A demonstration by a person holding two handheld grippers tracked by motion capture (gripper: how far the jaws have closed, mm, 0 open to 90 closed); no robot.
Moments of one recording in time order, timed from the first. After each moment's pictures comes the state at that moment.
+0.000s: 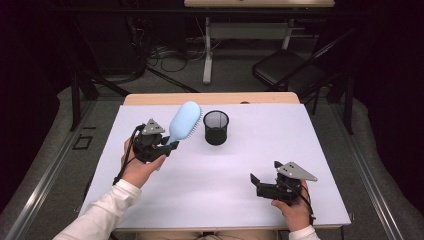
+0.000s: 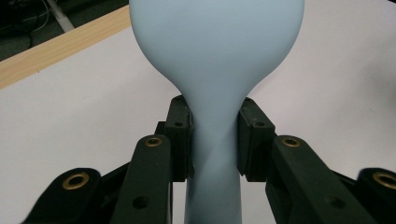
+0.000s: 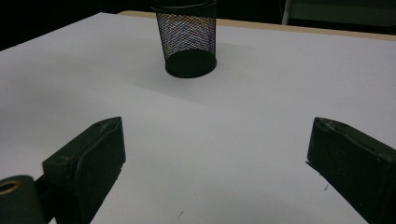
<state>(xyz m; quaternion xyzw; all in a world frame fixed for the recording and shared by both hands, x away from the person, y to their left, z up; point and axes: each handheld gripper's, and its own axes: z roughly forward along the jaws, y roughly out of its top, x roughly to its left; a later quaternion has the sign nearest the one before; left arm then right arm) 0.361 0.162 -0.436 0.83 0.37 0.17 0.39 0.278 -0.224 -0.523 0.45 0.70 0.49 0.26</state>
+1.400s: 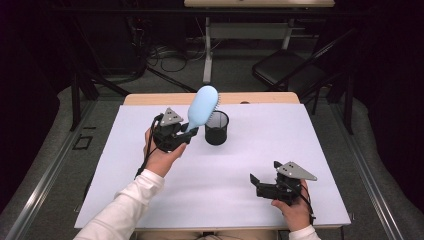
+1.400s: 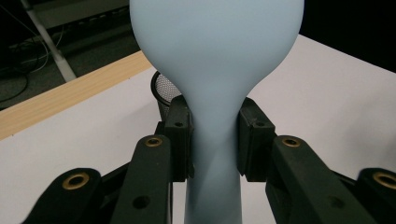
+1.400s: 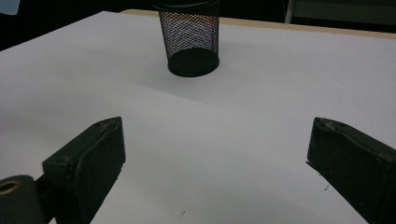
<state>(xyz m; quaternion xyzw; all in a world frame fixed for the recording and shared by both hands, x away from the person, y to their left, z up) 0.380 0.114 -0.426 0.79 0.35 0.20 0.46 0.278 -0.223 -0.523 0.45 0.70 0.49 0.25</state>
